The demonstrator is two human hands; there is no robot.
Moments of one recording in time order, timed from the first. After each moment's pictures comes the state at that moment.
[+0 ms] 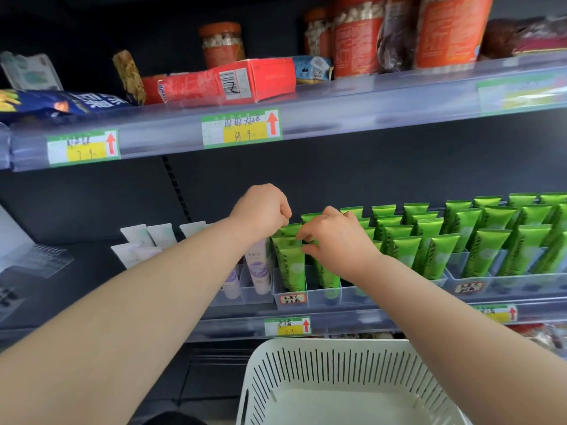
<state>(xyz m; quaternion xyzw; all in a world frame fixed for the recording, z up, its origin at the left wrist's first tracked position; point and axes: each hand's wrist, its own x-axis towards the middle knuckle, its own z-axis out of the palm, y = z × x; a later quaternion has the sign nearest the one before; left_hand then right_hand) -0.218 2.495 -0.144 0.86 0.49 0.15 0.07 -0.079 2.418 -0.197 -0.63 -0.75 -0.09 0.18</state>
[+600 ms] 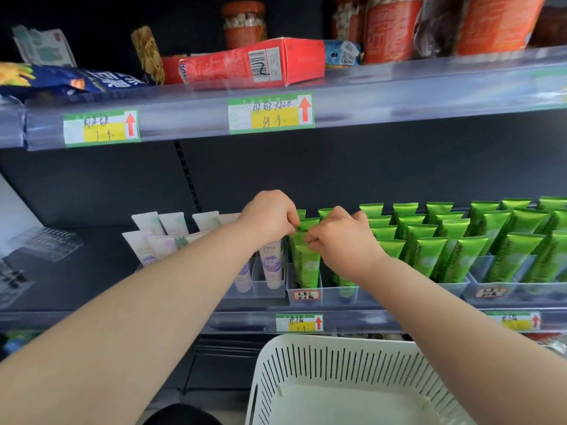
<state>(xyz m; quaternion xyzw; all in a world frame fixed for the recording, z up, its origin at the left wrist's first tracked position) -0.238 2.498 -0.160 0.86 0.48 0.12 0.09 -0.095 2.431 -0.213 -0.64 -0.75 -0.10 0.15</state>
